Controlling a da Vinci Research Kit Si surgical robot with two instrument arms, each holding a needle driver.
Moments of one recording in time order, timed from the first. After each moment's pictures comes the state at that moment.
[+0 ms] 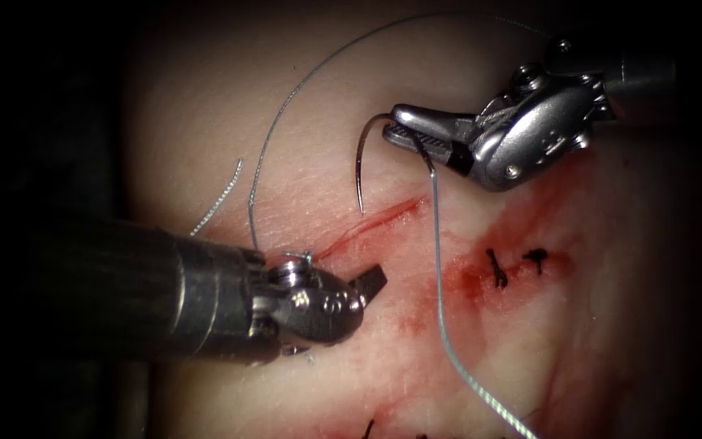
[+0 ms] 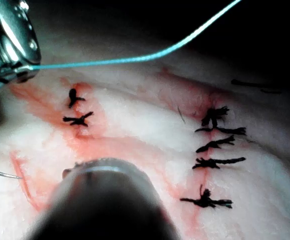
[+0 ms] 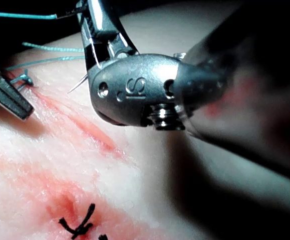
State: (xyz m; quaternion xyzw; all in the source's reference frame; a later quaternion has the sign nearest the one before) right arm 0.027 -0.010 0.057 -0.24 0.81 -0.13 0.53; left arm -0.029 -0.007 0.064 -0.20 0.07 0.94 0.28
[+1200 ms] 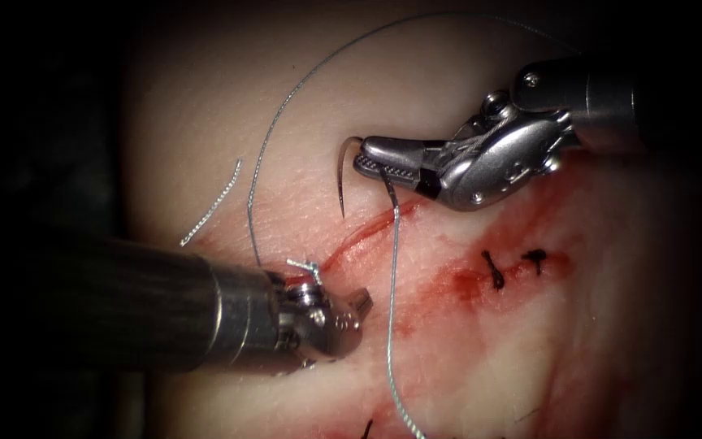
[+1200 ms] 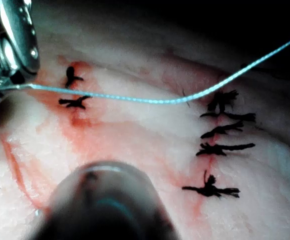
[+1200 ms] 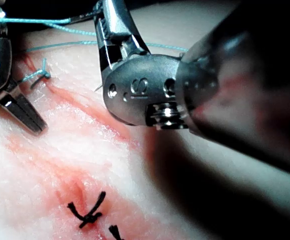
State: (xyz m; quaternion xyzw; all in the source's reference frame) right arm 0.029 -0.012 0.060 -0.28 0.79 -0.20 0.51; left arm -0.029 -0.010 0.069 -0.12 0.03 0.95 0.27
